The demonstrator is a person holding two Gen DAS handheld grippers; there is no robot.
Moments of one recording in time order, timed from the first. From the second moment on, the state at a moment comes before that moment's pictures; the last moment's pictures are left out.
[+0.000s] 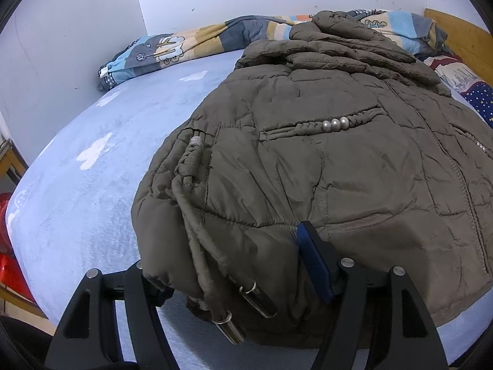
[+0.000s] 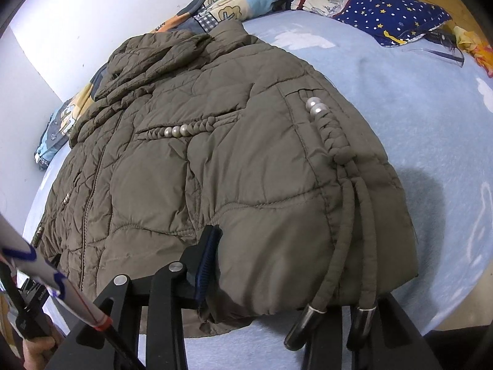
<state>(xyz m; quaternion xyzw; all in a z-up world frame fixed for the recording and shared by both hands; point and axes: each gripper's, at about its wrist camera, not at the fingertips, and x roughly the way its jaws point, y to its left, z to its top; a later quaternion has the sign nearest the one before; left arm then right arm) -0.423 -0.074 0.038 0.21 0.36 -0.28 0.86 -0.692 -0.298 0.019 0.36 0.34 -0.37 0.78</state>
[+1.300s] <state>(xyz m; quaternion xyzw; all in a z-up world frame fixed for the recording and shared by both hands) -0.430 -0.072 0.045 0.22 0.34 -0.29 0.87 -0.690 -0.293 0.026 0.36 0.33 -0.37 0.79</state>
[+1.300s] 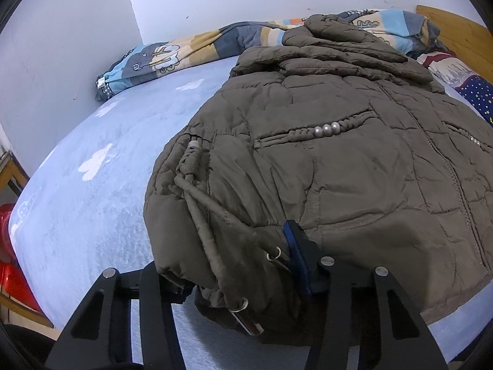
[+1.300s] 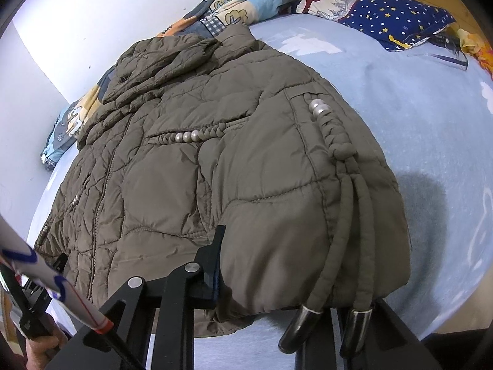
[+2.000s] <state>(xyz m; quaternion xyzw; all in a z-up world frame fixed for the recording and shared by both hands) -0.436 -0.072 0.049 0.22 0.33 -0.30 0.87 -0.692 -0.294 0.031 0.36 0.32 -0.36 0.80</state>
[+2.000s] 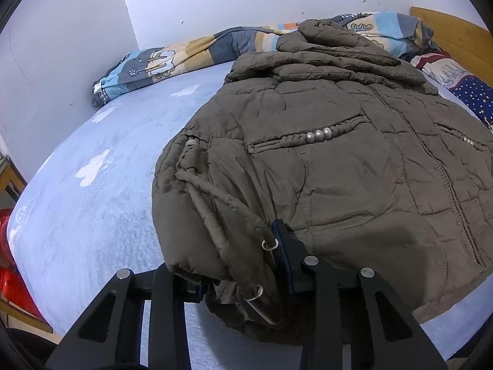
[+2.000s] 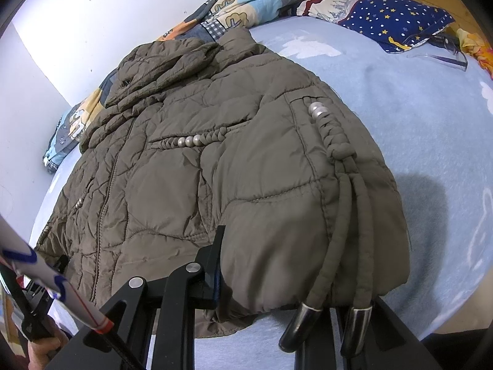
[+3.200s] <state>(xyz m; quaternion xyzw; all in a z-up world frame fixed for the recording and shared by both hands) -0.442 -0.041 0.102 0.16 0.29 -0.33 0.88 -0.721 -0.275 0.091 0.31 0.23 -0.35 0.85</state>
